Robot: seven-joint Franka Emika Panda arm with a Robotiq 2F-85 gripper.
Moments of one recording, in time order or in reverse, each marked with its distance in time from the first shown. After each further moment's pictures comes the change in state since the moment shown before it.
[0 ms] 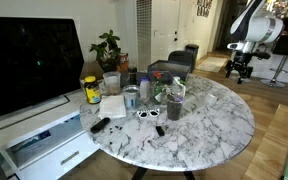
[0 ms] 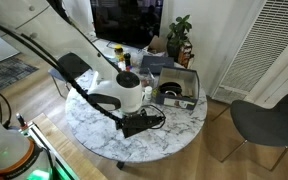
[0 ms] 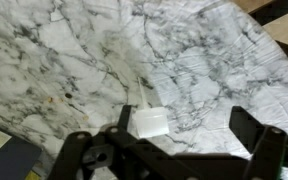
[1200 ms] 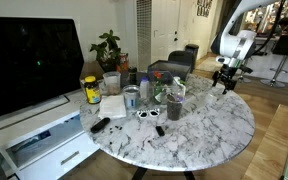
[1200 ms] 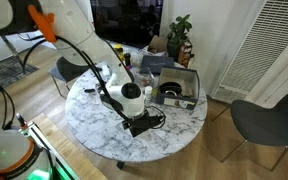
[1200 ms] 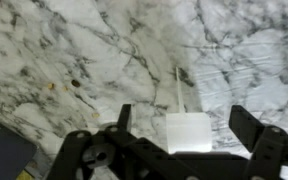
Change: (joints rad) arm -0.117 0.311 0.272 0.176 0.542 0.172 -0.462
